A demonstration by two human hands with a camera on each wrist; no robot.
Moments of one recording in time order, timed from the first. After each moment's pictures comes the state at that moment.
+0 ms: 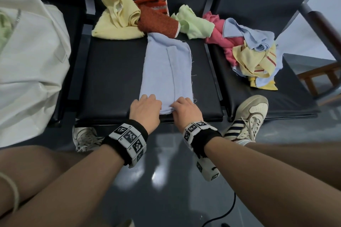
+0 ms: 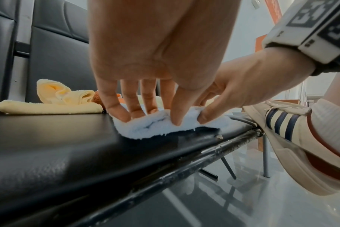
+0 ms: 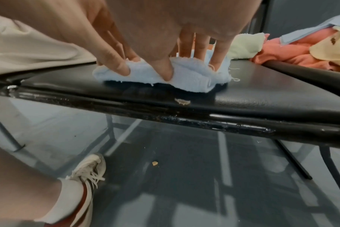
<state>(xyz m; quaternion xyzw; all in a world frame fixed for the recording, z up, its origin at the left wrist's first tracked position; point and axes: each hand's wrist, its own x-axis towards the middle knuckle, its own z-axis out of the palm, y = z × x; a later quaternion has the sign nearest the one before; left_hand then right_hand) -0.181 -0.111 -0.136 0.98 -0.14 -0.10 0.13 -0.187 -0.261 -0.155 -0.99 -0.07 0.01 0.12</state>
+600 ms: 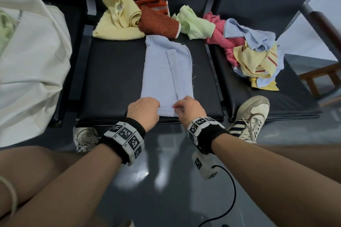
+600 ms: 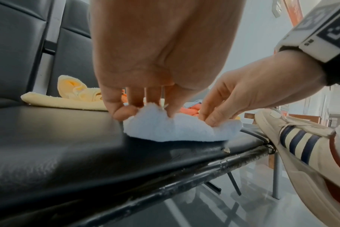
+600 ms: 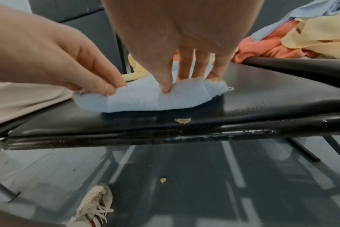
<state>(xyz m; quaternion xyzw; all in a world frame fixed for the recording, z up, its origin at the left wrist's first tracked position) -0.176 -0.103 -0.133 0.97 -0.12 -0.14 0.17 -0.179 -0.270 -0.132 -0.97 0.03 0.11 0.20</state>
